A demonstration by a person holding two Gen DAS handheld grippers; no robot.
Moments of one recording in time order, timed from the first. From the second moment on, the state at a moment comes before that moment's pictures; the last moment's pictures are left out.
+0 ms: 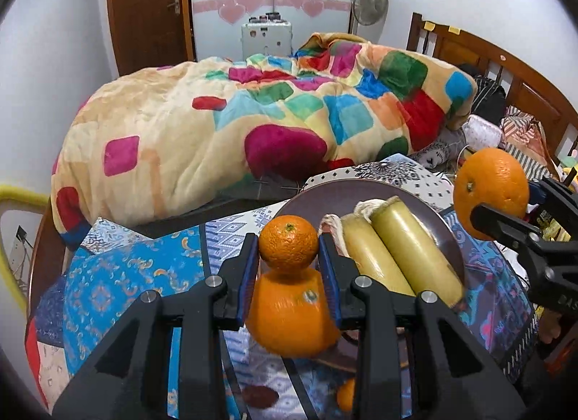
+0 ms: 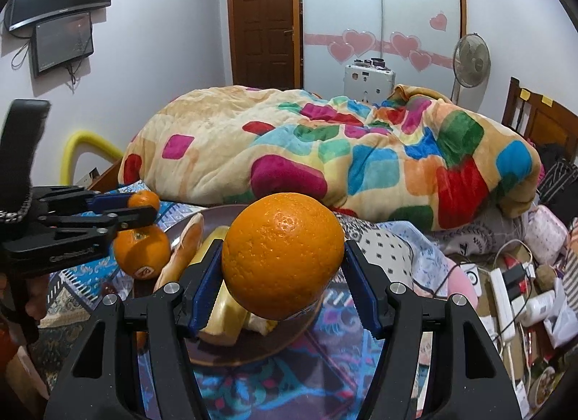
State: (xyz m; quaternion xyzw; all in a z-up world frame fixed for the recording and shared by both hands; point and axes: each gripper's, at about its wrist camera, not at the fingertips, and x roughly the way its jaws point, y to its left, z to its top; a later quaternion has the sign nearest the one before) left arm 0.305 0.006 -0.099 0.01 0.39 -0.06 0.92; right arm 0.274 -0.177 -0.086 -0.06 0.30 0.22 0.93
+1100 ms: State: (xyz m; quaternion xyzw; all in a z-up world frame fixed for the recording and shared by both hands) left arm 0.280 0.038 -0.090 0.00 0.38 -0.06 0.92; right arm 0.291 -0.128 -0.092 -0.07 0.31 0.27 0.91
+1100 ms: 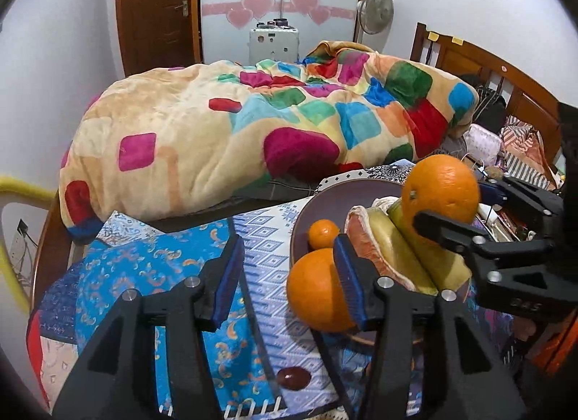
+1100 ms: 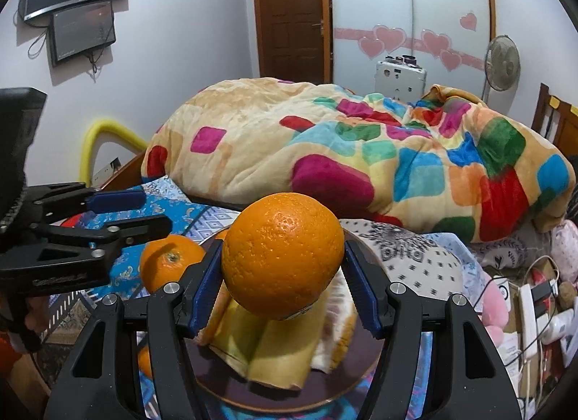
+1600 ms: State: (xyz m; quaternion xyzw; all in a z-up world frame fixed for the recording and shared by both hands) left arm 0.265 0.044 -0.103 -0.01 0.38 -0.06 0.92; right arm 0.279 -0.115 -0.108 -0.11 0.32 0.28 0.90
